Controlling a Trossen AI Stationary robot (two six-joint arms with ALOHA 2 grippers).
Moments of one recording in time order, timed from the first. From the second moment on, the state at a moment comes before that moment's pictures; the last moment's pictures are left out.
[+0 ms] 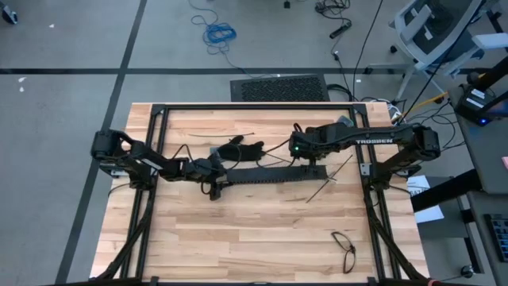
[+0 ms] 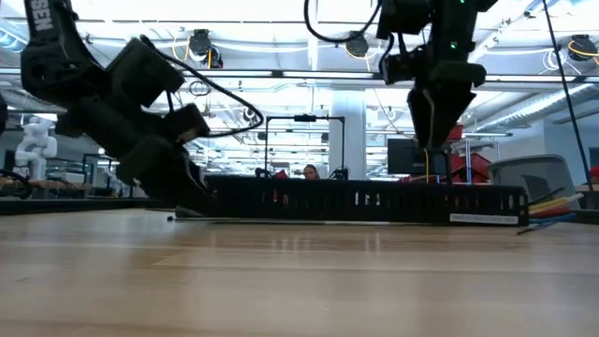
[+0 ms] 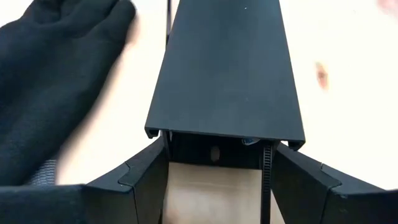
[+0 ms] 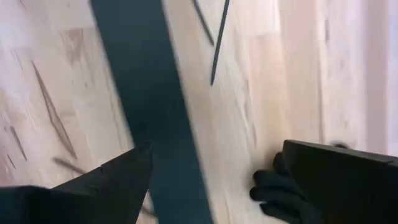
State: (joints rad) left arm 0.04 1.57 0.29 0.65 -0.03 -0.08; right arm -0.16 1.47 1.11 -1.02 0.13 0.01
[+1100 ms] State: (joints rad) left arm 0.04 1.28 0.29 0.16 -0.03 -0.07; right arm -0.18 1.46 1.14 -0.83 0.19 0.04
